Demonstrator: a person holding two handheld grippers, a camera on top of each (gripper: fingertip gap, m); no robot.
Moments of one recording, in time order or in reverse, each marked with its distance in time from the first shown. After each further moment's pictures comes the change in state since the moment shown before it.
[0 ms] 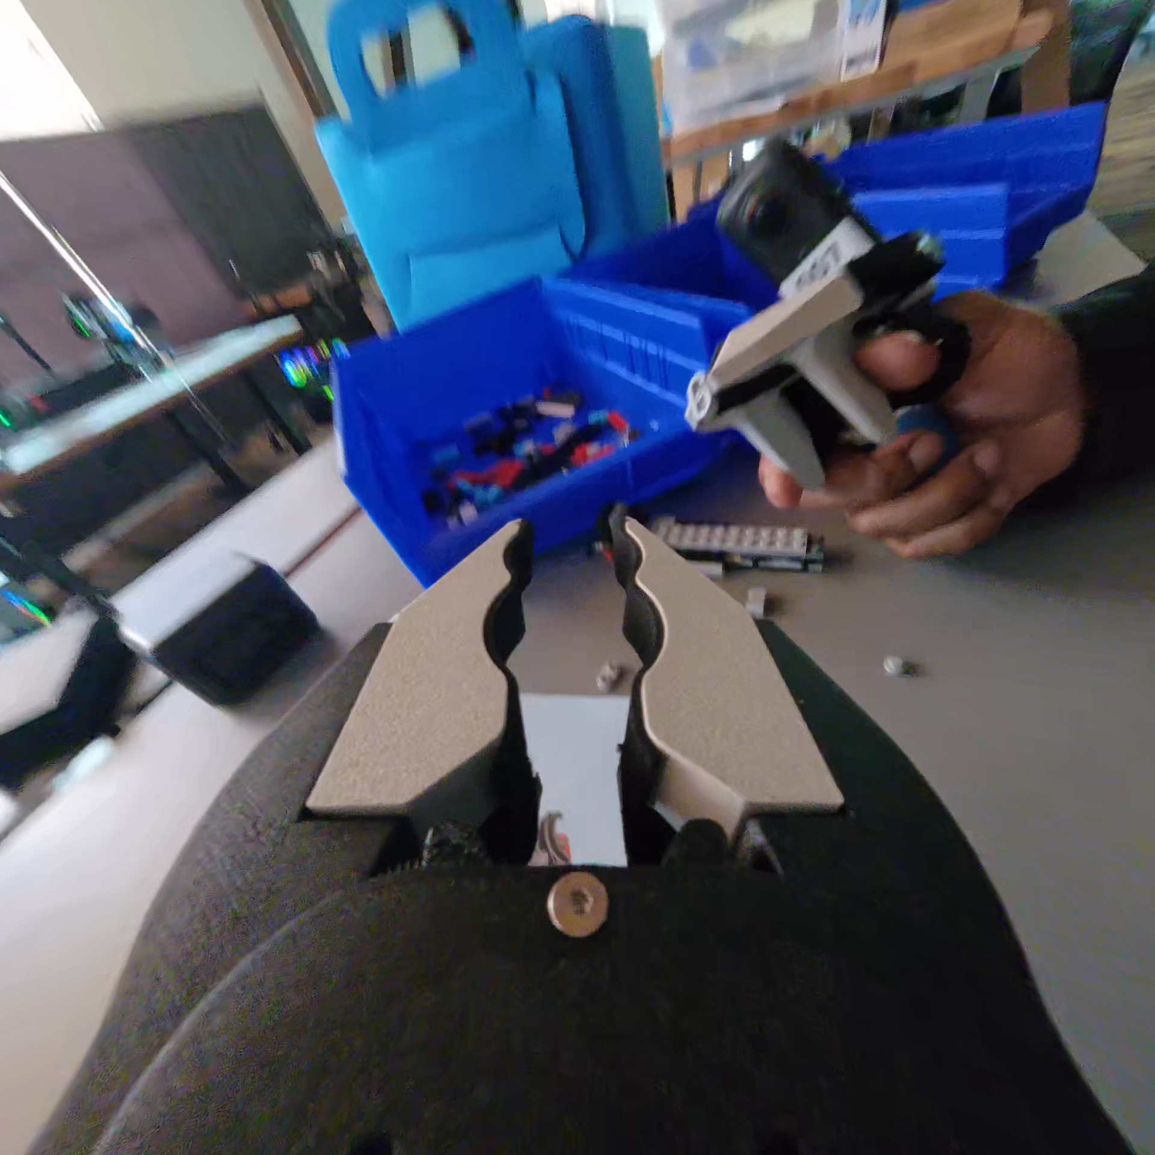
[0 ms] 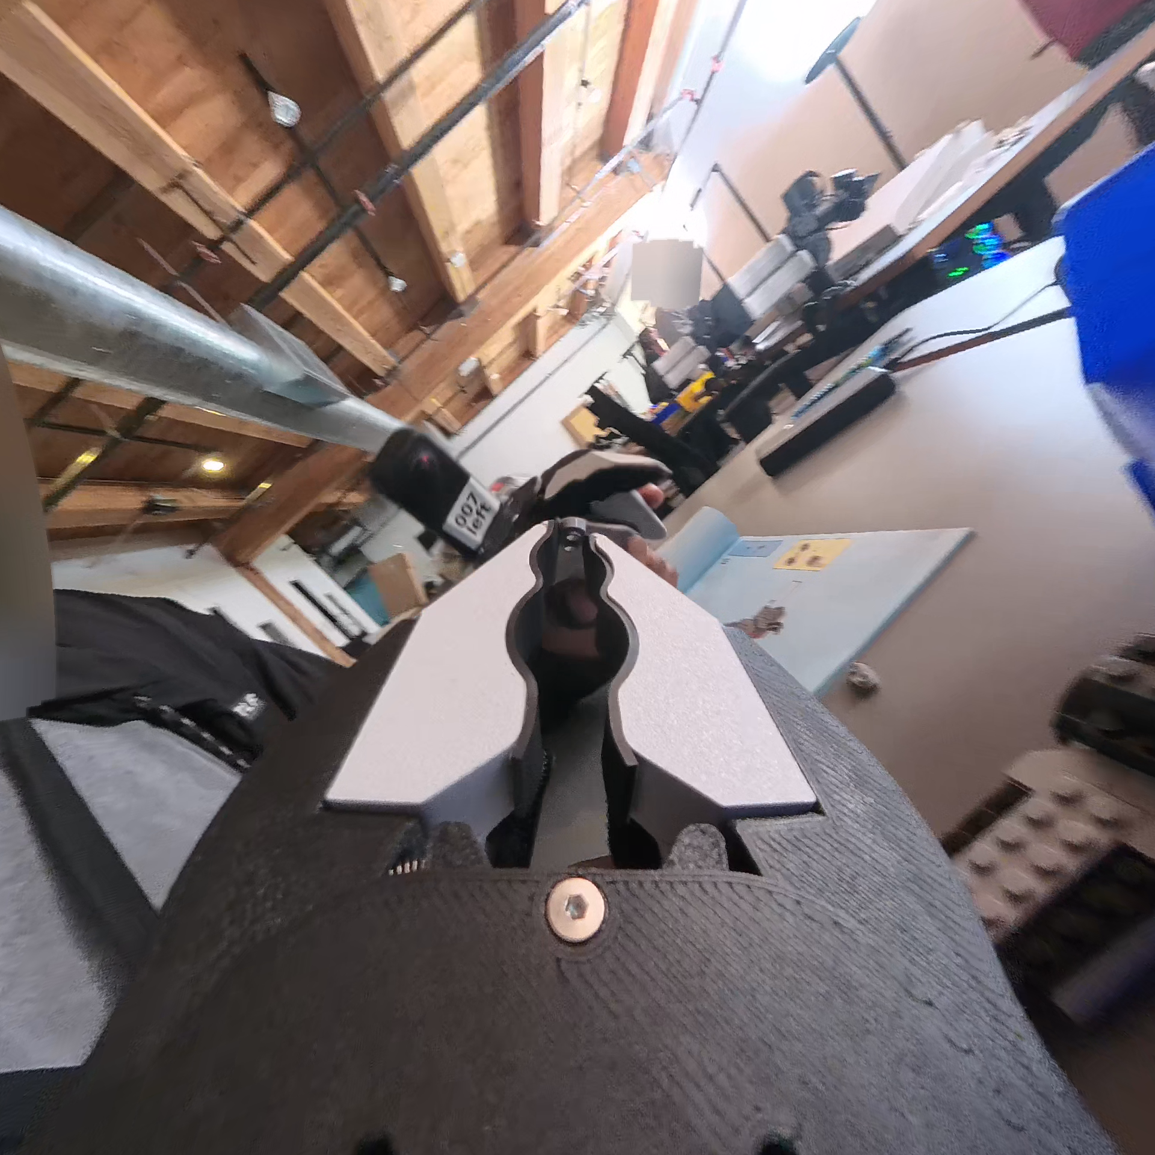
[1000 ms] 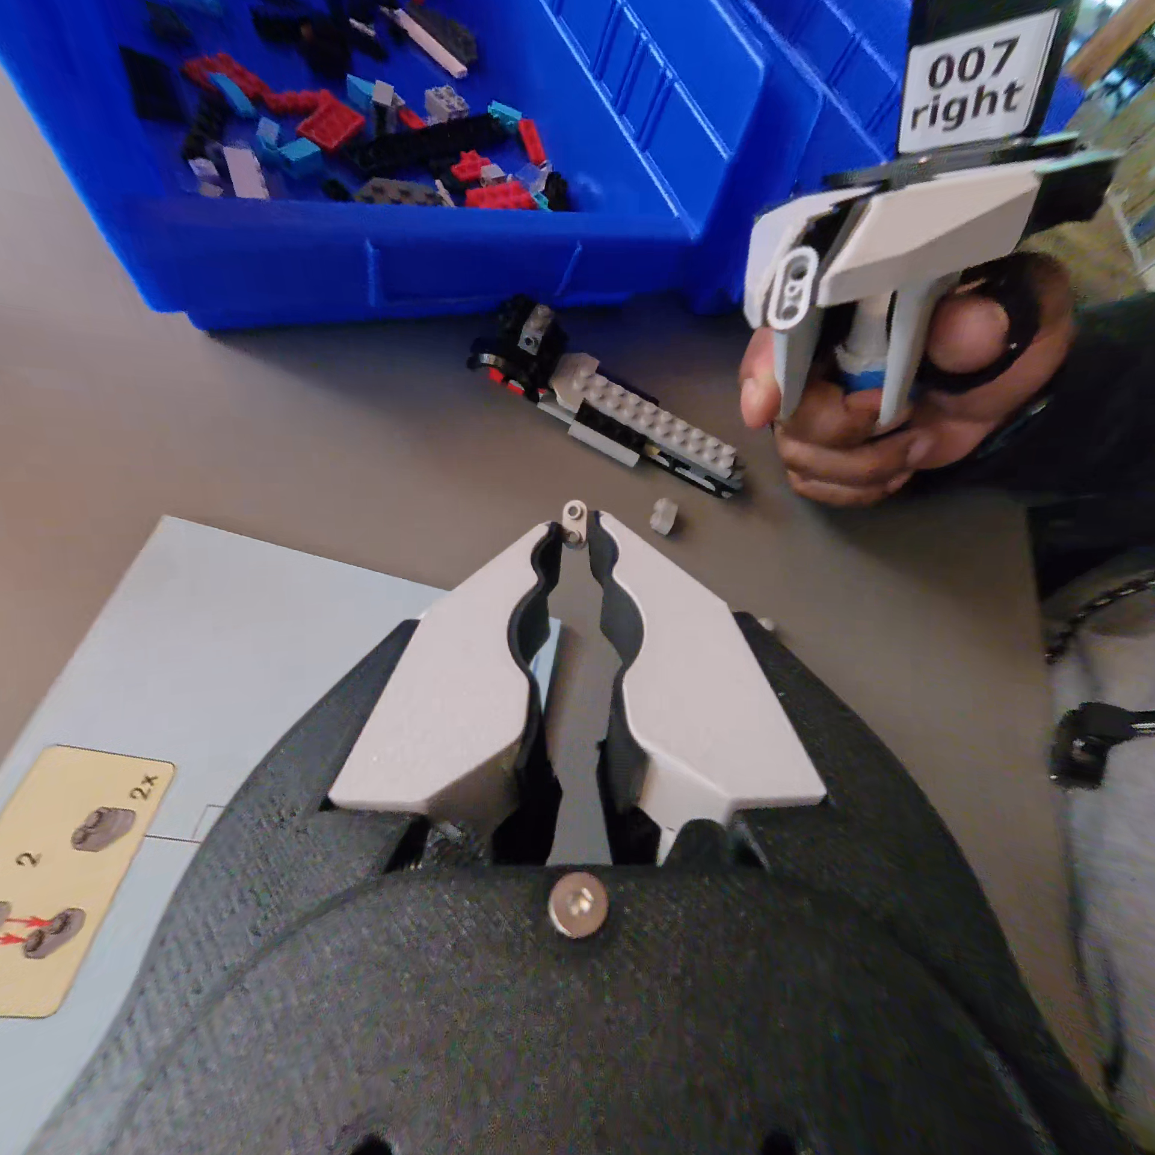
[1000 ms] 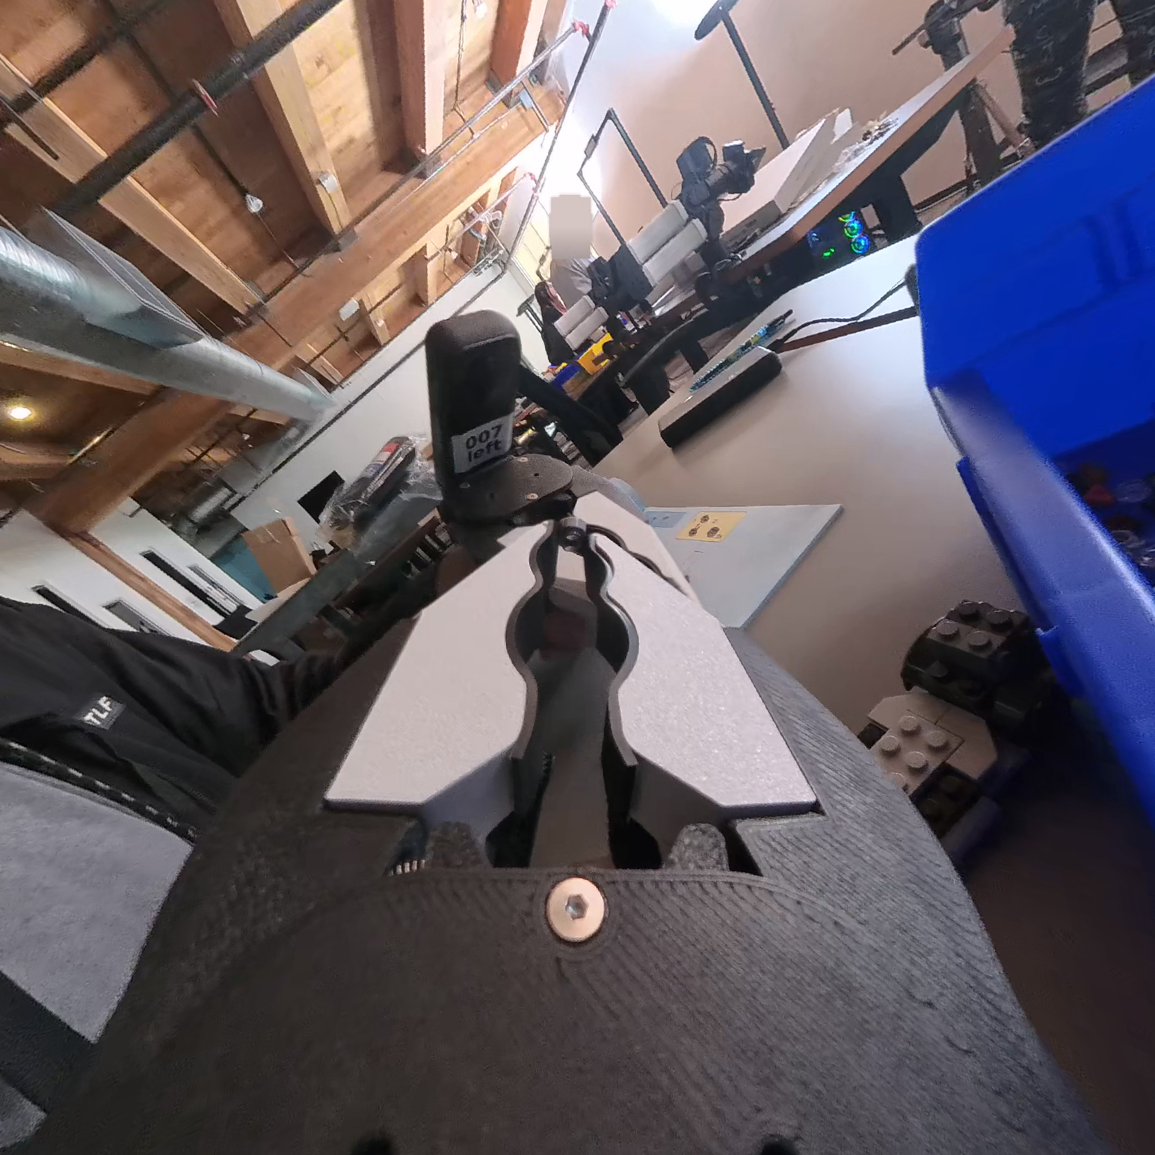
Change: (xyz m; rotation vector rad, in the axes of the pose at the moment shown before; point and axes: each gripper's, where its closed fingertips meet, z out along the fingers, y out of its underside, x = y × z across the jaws) left arm 0.033 0.062 0.030 -0.401 0.264 -0.538; right arm 0.023 0.002 -0.007 -0.077 0.169 -0.083
